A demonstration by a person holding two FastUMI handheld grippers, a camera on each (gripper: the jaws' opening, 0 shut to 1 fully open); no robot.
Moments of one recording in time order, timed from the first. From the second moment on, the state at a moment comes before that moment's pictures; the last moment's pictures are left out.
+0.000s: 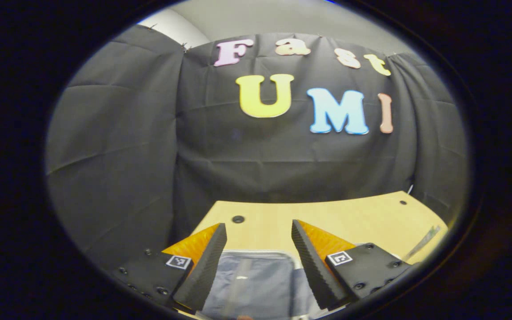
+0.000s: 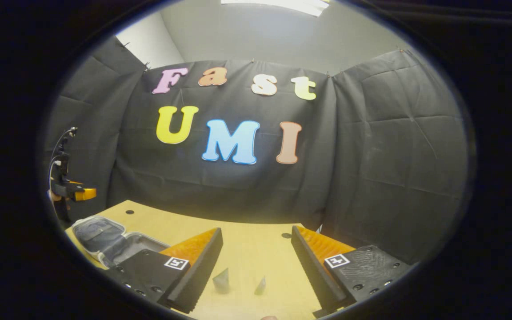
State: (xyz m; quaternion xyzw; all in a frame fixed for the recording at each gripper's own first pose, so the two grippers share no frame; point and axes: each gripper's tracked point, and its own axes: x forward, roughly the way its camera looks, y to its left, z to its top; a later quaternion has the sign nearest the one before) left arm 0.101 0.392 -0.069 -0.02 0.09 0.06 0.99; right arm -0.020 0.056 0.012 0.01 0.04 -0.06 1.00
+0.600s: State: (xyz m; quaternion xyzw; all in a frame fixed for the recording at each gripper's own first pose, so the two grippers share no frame) left arm 0.134 0.080 -0.102 -0.05 0.06 -0.07 0.99; right arm -0.010 -0.012 -0.031 0.01 0.06 -0.02 1.00
